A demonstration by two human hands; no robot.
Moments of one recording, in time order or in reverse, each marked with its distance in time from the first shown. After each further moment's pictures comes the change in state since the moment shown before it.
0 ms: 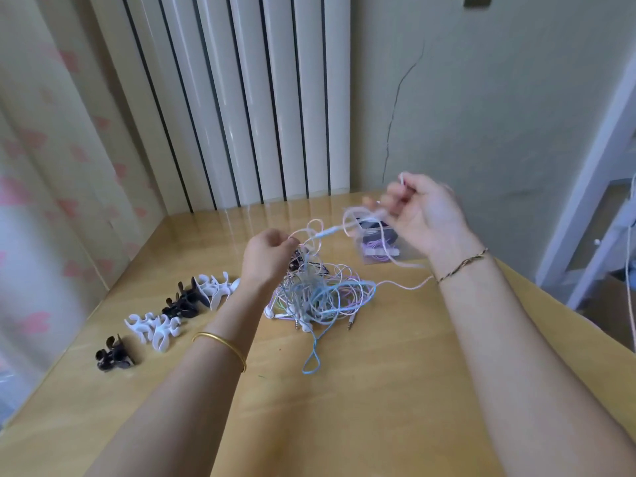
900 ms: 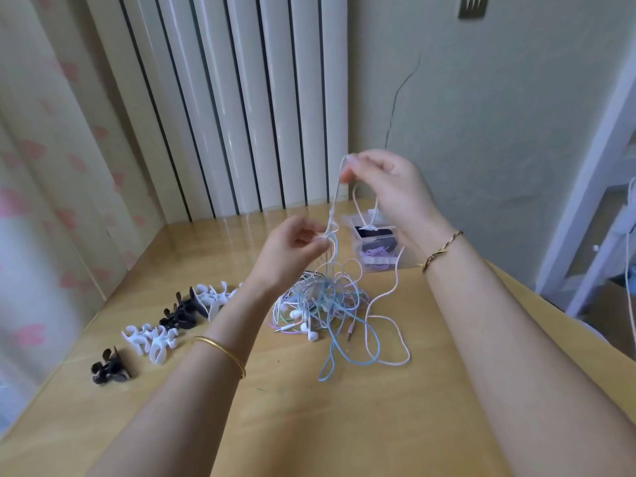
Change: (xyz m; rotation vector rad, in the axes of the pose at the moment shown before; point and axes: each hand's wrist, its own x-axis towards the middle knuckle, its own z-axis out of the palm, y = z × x) left_hand -0.004 0.025 0.007 -0.081 -0.250 0.293; right_hand 0.001 -0.004 0.034 -0.818 -0.259 -0.498
